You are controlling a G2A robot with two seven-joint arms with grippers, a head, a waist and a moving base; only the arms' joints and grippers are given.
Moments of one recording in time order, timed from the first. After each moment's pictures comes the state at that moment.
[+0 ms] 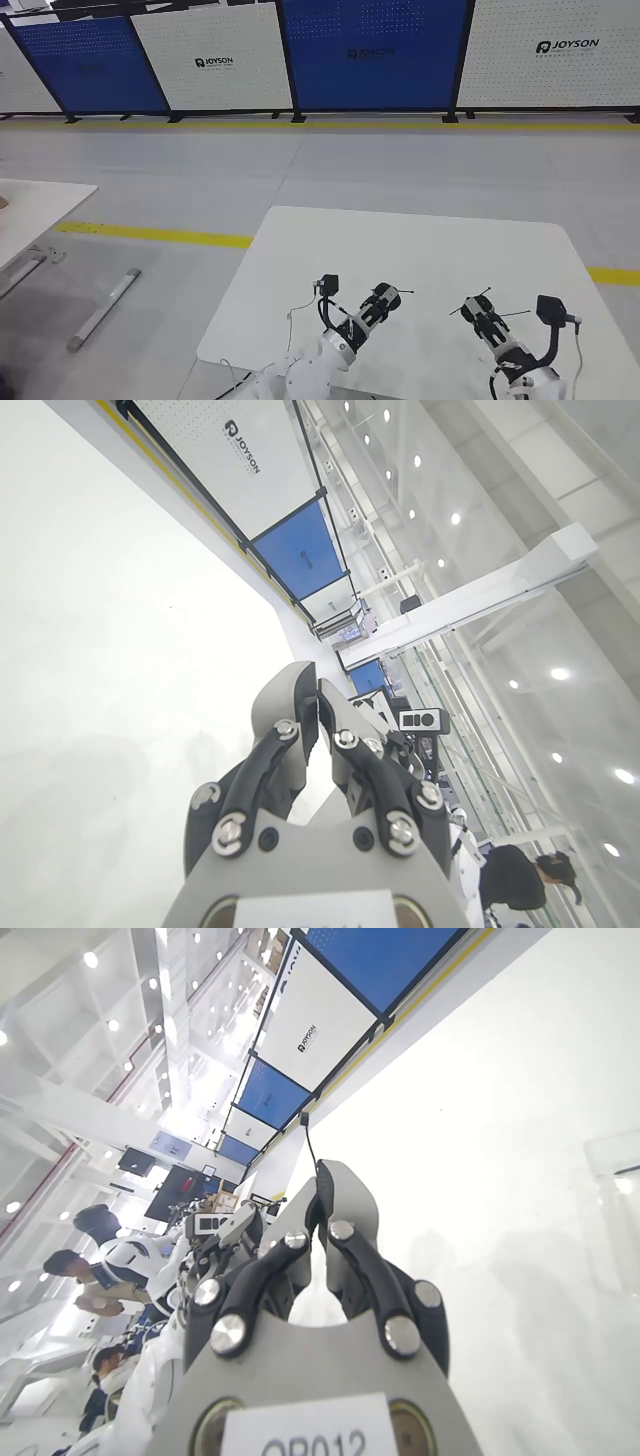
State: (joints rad) left arm 1.48 -1.22 -0.90 -1.74 0.08 -0.09 0.11; right arm -1.79 -1.23 1.48 -2.04 -0.34 0.05 0.38
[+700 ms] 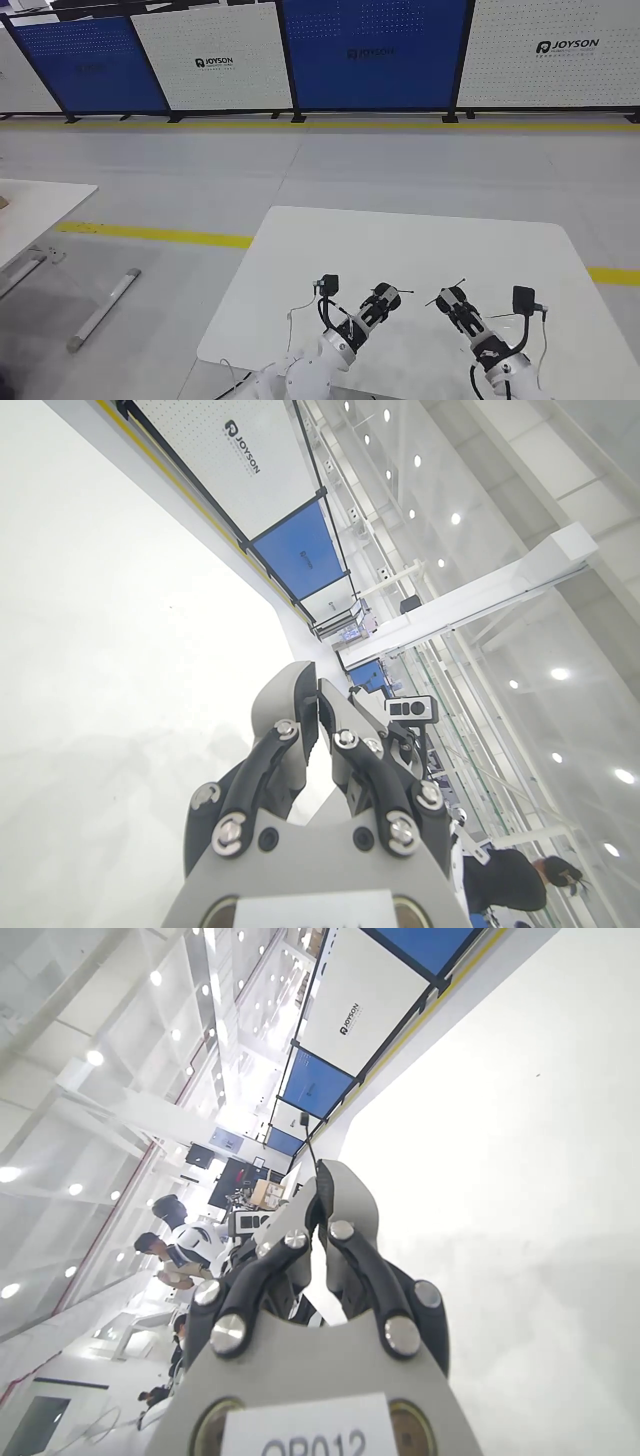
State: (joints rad) left arm 1.48 -1.22 -0.90 -1.74 0.08 -0.09 0.11; right arm -1.69 -1.25 1.38 -1.92 -0.19 -0.02 0.36
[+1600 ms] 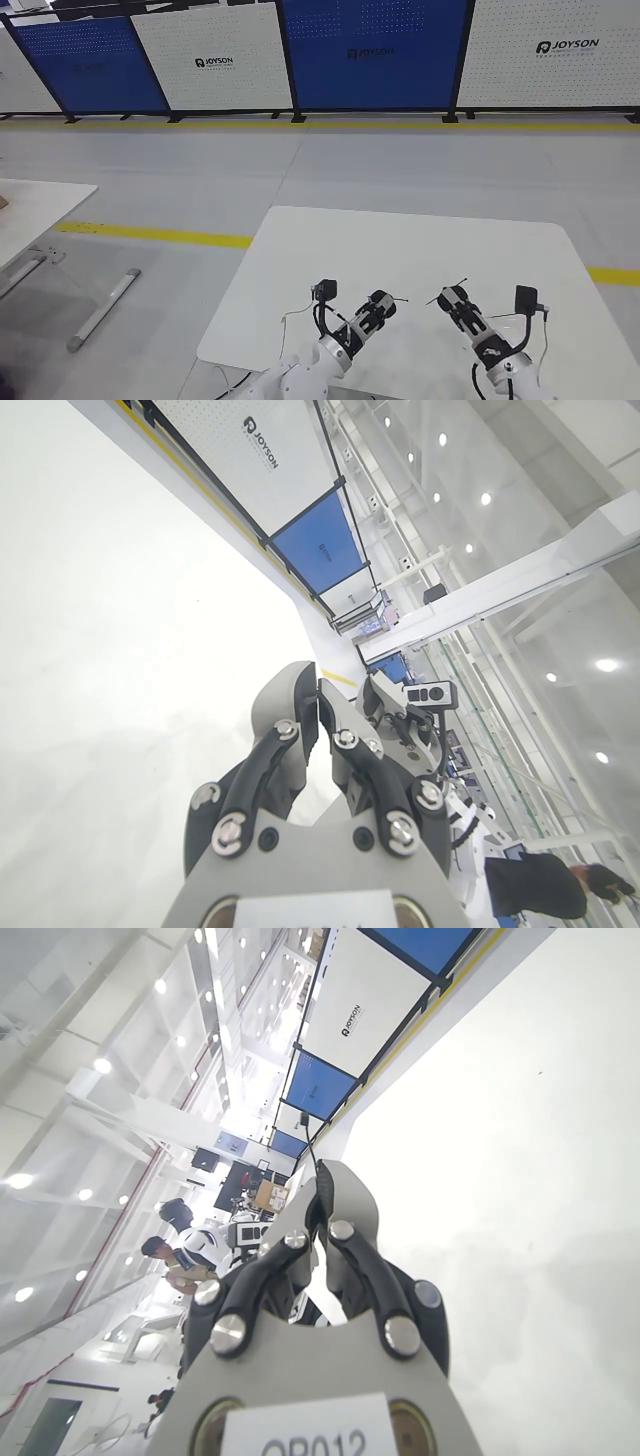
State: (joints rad) left arm 1.53 -1.21 -0.92 -1.78 0.18 -0.01 0.06; right arm -1.68 -1.25 1.39 -1.91 -0.13 -0.02 0.36
